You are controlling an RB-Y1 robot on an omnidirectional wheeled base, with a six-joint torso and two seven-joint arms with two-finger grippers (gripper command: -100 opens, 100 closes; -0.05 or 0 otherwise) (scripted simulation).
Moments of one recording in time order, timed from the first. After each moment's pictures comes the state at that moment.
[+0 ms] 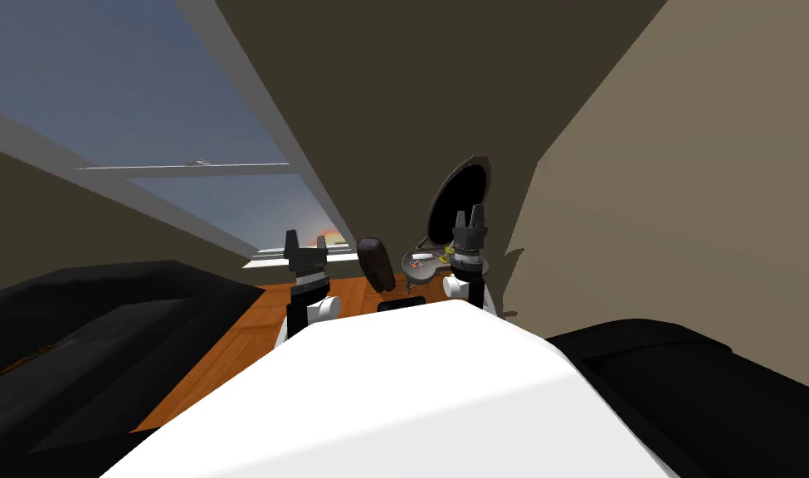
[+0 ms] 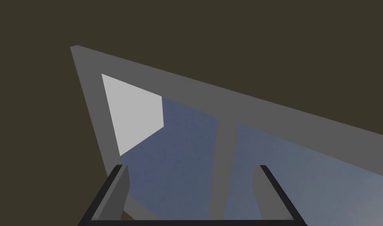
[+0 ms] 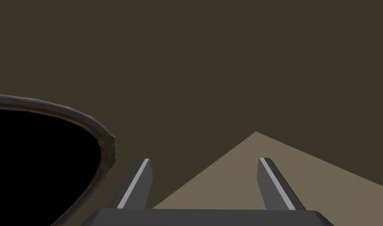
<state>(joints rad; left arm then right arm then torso) 0.47 0.05 0.04 -2.21 0.06 -0.43 0.15 0.46 0.03 0.04 -2.31 0.06 -0.60 0.07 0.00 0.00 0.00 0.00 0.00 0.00</state>
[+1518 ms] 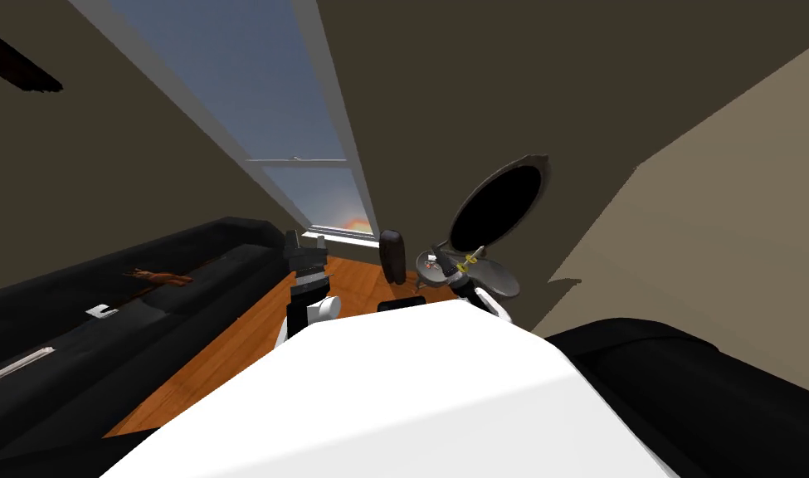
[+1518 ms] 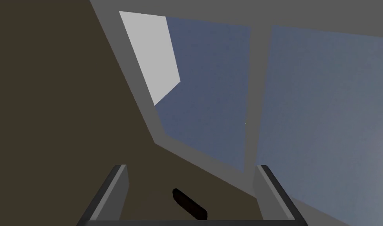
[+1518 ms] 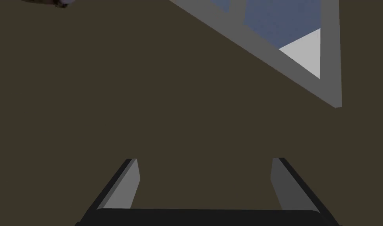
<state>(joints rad) 0.47 0.05 0.04 -2.21 0.06 -0.43 0.15 0.56 -0.46 0.20 -2.04 0.11 -0.54 0.10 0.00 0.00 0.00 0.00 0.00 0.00</state>
